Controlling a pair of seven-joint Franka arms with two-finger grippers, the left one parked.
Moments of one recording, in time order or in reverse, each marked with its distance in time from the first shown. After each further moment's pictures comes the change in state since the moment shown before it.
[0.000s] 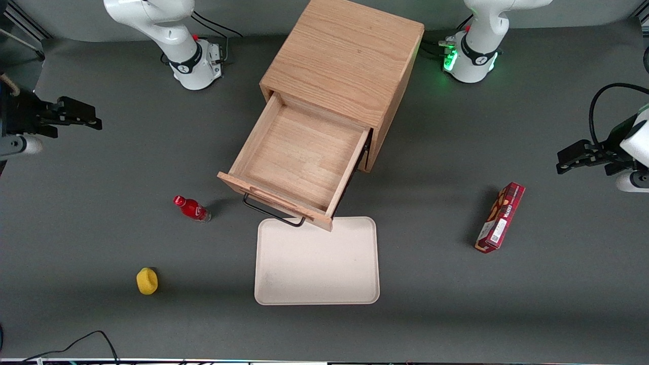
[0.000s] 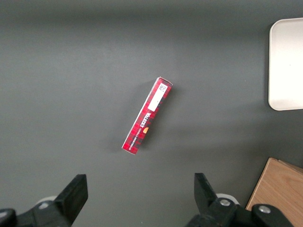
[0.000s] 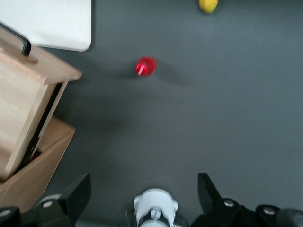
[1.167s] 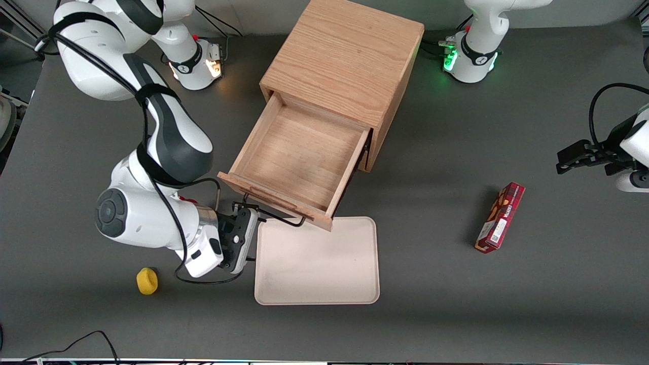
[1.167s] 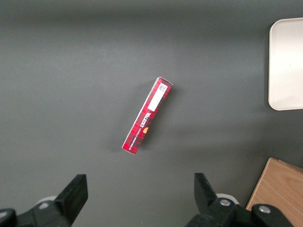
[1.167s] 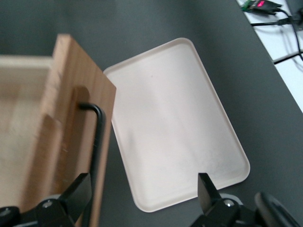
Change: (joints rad) arm 0.038 0.722 0.446 0.423 0.053 0.517 -0.673
